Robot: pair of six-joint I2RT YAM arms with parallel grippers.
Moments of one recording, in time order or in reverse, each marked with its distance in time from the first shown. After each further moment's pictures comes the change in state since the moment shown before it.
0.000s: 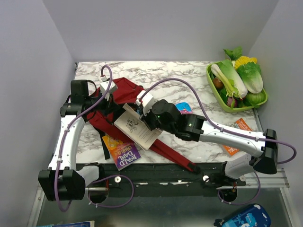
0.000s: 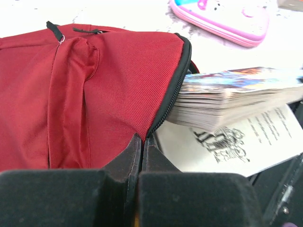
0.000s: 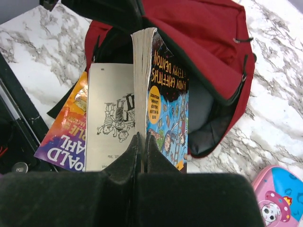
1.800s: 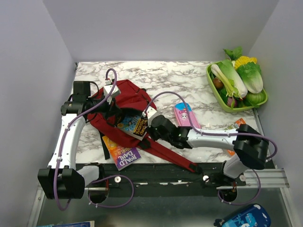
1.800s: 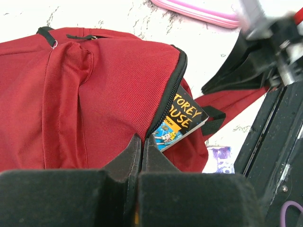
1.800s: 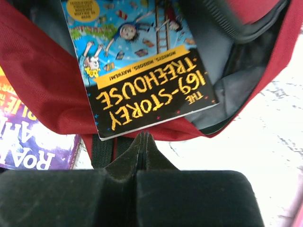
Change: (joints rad) left arm -0.027 0.015 0.027 -0.151 0.064 0.171; right arm -0.078 0.097 -0.430 0.400 -0.016 0.158
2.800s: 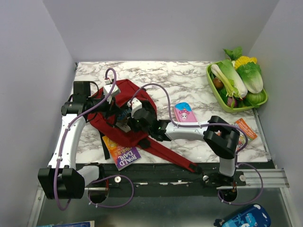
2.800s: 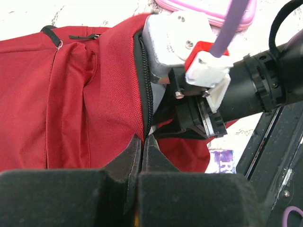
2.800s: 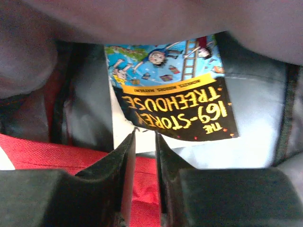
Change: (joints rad) left arm 0.000 0.000 -0.014 0.041 -0.008 -0.039; right arm -0.004 0.373 0.312 0.129 -0.029 0.130
